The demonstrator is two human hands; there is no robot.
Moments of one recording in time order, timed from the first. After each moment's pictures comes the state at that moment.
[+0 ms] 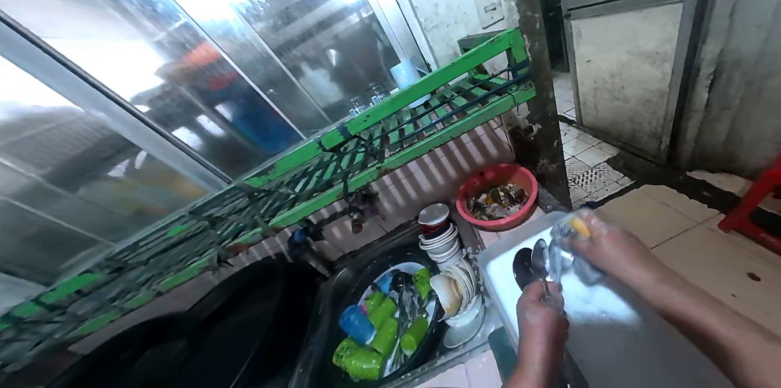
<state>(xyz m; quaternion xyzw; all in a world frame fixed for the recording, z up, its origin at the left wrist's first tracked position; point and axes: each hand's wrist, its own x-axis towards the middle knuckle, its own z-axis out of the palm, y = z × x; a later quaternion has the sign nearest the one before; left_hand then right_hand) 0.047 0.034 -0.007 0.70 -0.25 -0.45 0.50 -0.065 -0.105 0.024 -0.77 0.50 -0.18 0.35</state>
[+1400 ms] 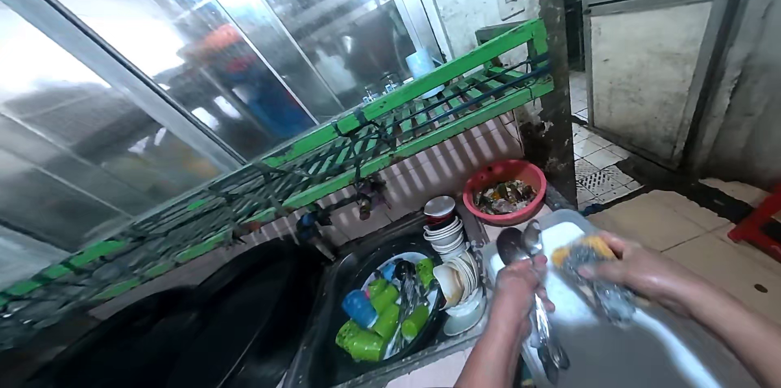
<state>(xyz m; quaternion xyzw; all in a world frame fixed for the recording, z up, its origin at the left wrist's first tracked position) 0.087 0.029 0.016 0.64 -0.22 -0.51 0.54 -0.090 -0.081 0.036 -0.68 0.42 -0.12 0.58</state>
